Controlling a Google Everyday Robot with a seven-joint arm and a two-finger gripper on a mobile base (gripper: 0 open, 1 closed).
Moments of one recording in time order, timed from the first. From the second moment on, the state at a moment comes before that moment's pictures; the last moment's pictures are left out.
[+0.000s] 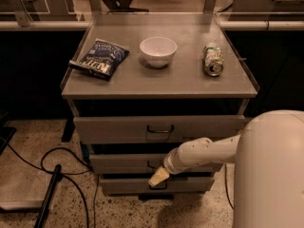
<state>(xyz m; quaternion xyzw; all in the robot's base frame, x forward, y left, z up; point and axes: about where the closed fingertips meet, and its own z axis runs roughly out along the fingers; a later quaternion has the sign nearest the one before) 0.573 -0.052 0.416 -0.44 0.86 0.12 0.22</state>
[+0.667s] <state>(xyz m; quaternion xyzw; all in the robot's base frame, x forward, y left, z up) 0.544 -0.060 0.427 -0.42 0.87 0.15 0.20</state>
